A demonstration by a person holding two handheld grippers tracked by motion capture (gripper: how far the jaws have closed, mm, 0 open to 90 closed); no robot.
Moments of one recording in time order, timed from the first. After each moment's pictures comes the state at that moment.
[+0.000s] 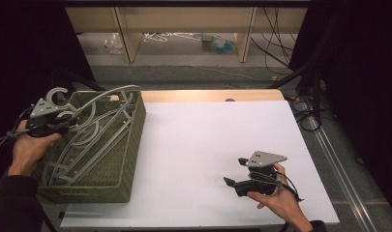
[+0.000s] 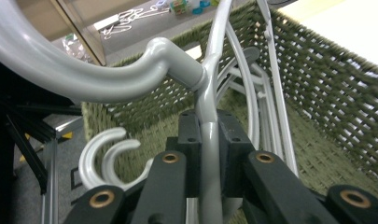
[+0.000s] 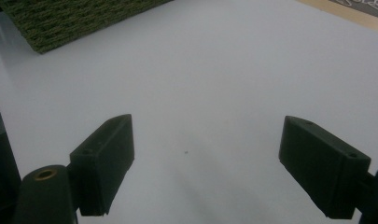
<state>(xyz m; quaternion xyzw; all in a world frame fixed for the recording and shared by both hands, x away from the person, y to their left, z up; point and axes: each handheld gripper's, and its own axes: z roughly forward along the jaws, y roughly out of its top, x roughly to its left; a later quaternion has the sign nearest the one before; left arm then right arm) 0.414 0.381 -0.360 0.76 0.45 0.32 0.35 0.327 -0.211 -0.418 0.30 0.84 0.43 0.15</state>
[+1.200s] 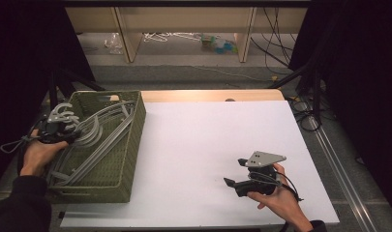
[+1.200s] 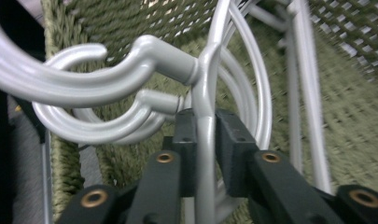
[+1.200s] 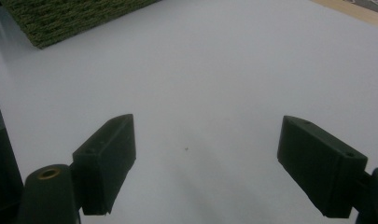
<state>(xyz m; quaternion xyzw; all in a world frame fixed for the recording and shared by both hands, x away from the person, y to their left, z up) 0.430 0.384 -0.408 0.78 0.49 0.28 0.26 0.327 -0.211 -0.419 0.30 0.84 0.42 0.14</state>
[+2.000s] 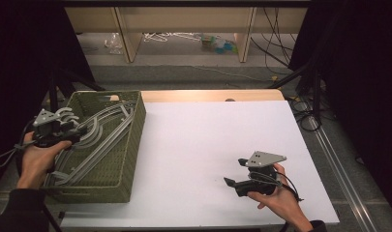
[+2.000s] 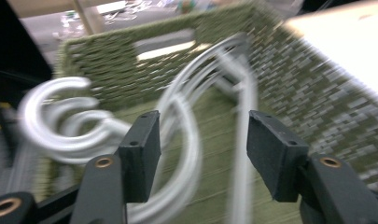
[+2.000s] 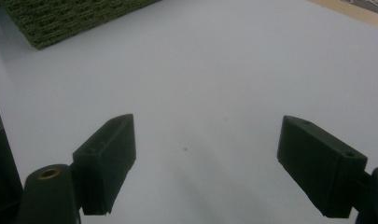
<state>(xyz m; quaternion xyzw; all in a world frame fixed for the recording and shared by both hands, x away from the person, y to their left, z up) 0.392 0.357 -0.374 0.69 0.51 0.29 0.41 0.327 -0.211 -0.420 0.30 0.84 0.42 0.14</state>
